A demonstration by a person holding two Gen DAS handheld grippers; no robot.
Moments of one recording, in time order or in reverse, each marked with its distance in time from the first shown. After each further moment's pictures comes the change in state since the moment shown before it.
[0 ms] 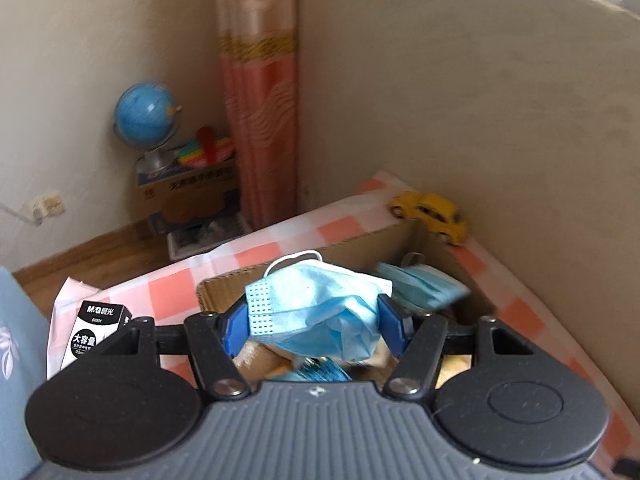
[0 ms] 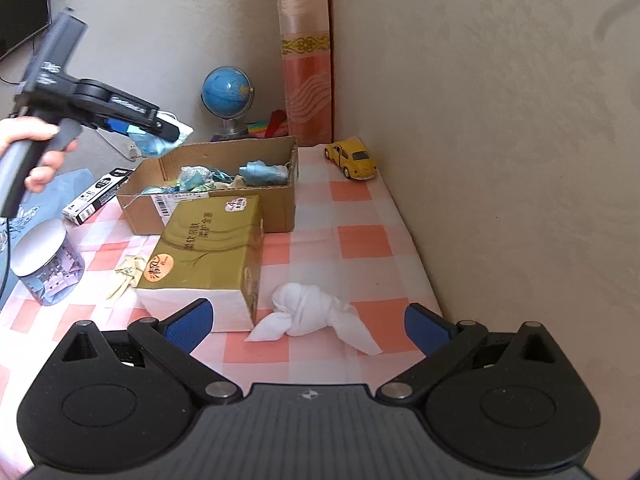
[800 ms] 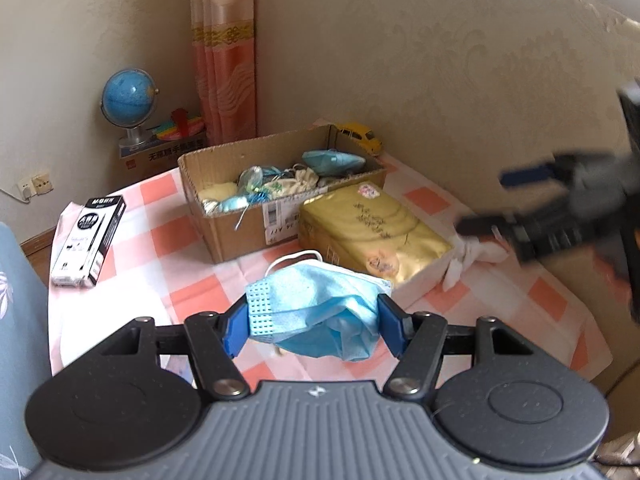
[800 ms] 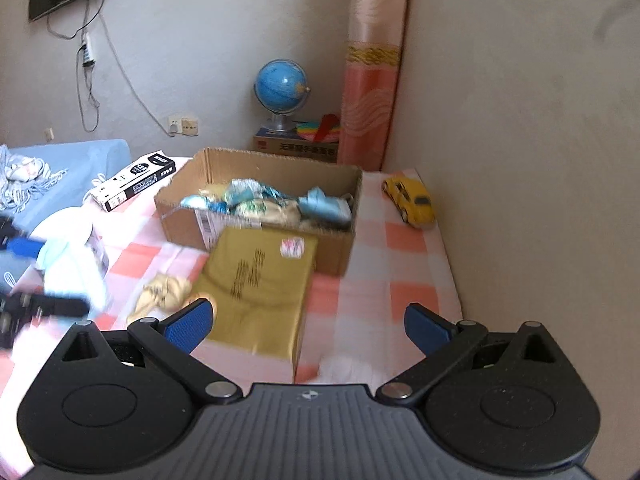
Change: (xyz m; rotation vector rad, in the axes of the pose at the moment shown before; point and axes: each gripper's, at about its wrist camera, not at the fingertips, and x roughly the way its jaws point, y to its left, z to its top) left arm -0.129 -0.031 -0.136 0.061 -0.002 -0.111; right arm 0.020 0.040 0.044 -0.175 0.010 0.071
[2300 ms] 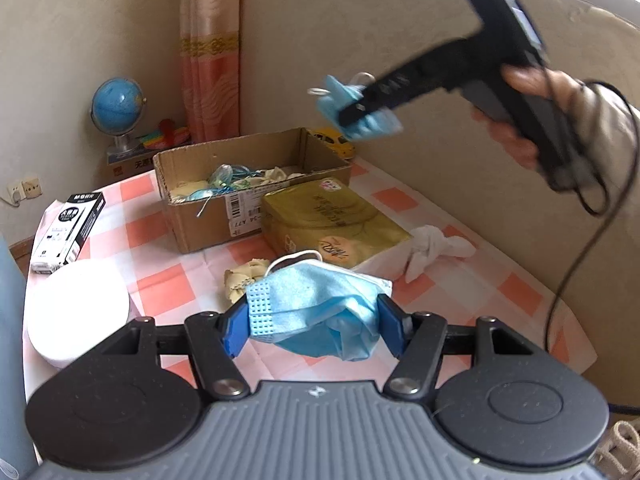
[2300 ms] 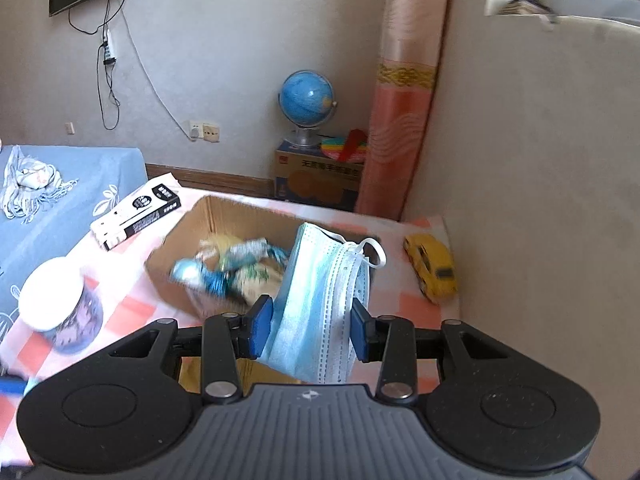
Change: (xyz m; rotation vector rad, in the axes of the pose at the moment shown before) left arm -0.007 -0.029 -0.029 -0.013 -0.056 -0.027; right arm 0.058 -0.010 0.103 -0.093 0.014 0.089
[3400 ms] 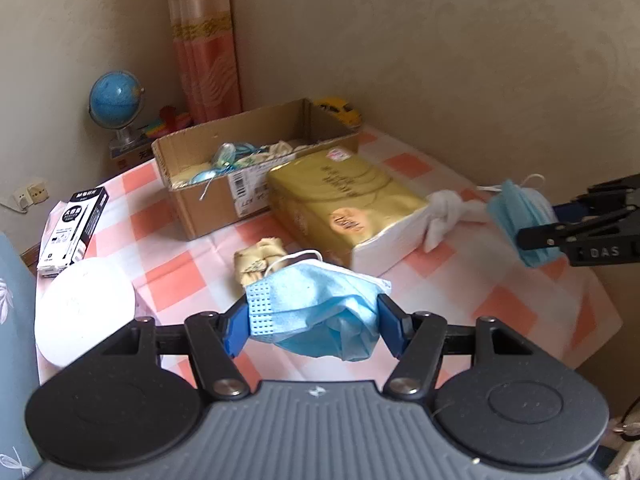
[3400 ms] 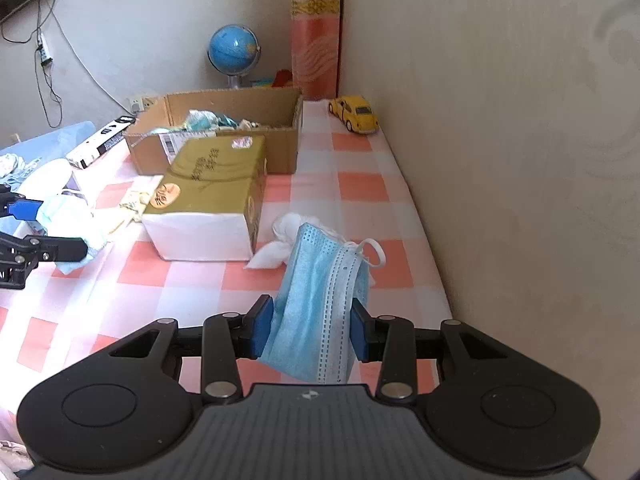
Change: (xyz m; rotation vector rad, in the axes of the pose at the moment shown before) left arm 0.011 -0.006 0.000 0.087 0.082 0.038; right arm -0.095 0.014 -0.181 0.214 0.087 -0.153
